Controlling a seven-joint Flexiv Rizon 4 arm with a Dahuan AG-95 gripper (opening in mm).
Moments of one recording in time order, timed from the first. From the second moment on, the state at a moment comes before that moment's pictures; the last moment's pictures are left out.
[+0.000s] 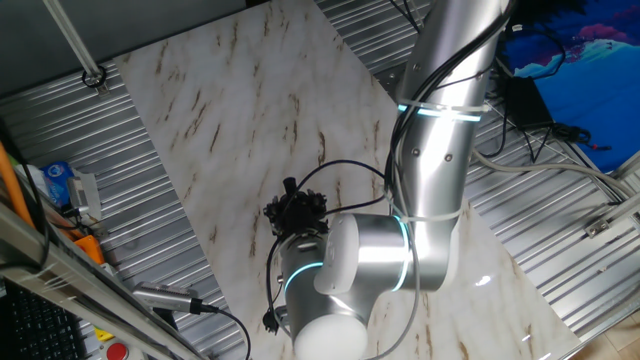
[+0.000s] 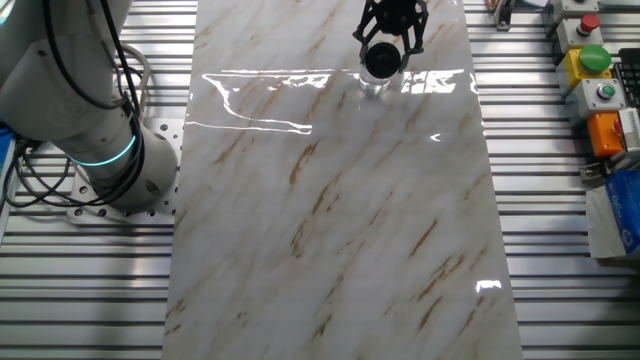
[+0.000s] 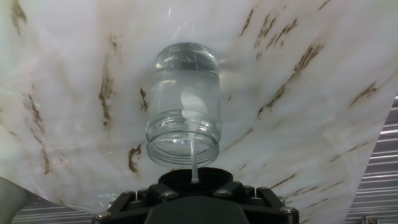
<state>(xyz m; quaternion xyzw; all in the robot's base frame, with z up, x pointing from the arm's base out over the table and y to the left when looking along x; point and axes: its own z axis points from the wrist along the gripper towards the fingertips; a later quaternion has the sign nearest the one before) 0.474 0.165 0.112 0.55 -0.71 0.26 0.37</state>
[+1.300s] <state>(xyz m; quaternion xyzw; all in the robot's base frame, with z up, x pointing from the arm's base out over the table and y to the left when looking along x) 0.475 0.165 0.111 0.56 -0.71 0.25 0.35</state>
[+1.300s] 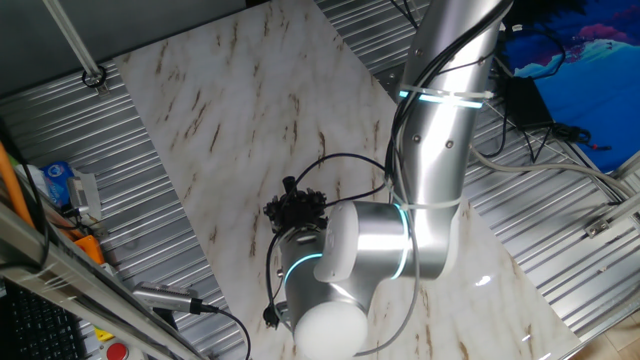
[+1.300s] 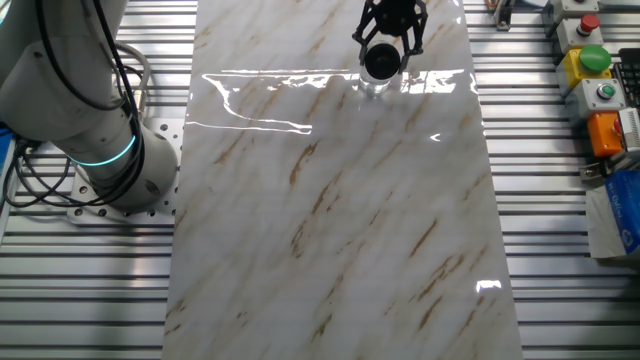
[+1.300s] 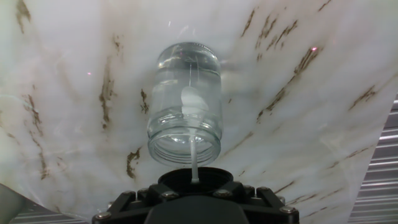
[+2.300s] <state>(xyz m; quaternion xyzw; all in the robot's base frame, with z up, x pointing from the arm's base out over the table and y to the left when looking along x) 0.475 0.165 0.111 0.55 -0.71 0.26 0.35</state>
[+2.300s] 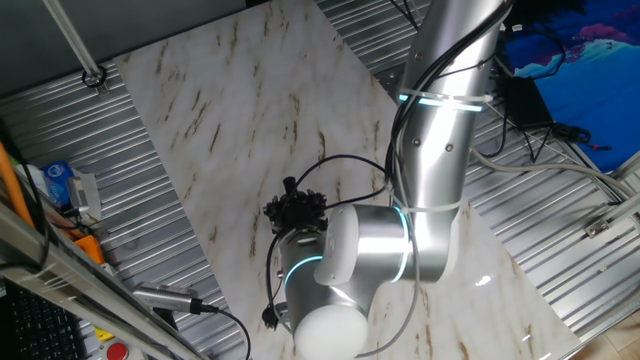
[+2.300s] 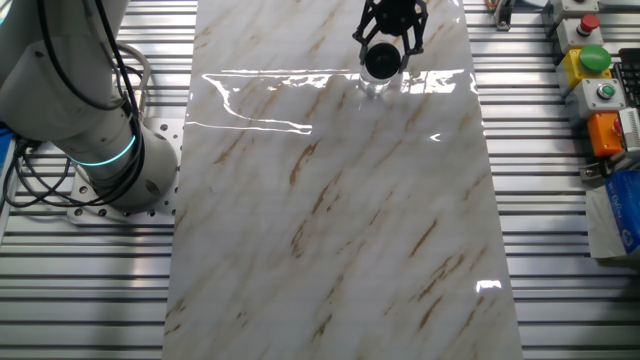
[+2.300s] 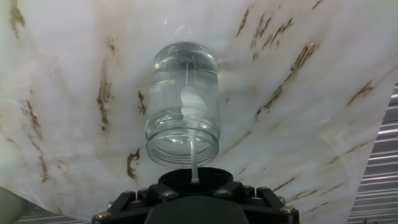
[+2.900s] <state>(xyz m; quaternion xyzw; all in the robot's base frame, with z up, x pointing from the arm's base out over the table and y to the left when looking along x) 0.476 0.165 0.110 0.55 -0.71 0.26 0.35</state>
